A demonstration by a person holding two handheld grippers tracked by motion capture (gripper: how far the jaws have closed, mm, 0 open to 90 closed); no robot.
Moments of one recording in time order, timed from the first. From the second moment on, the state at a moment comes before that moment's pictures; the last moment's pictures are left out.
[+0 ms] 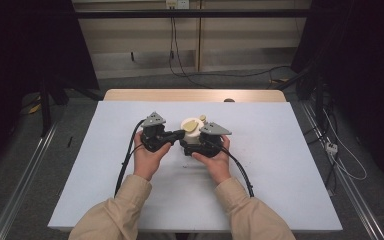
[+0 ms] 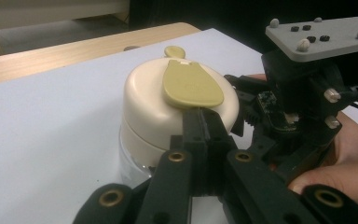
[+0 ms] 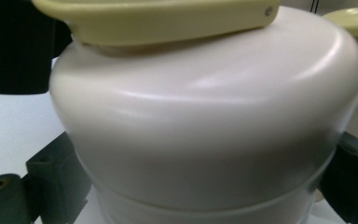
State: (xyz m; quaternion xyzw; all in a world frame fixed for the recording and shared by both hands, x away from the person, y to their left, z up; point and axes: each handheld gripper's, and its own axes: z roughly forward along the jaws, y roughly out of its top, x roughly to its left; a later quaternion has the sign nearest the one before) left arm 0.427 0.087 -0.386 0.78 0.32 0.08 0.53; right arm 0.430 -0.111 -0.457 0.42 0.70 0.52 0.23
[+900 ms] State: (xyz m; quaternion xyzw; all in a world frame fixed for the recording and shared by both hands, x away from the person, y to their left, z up) left arm 0.430 0.082 -0.379 0.78 0.32 0.08 0.54; right arm 0.430 -0.112 -0.457 0.42 0.70 0.52 0.24
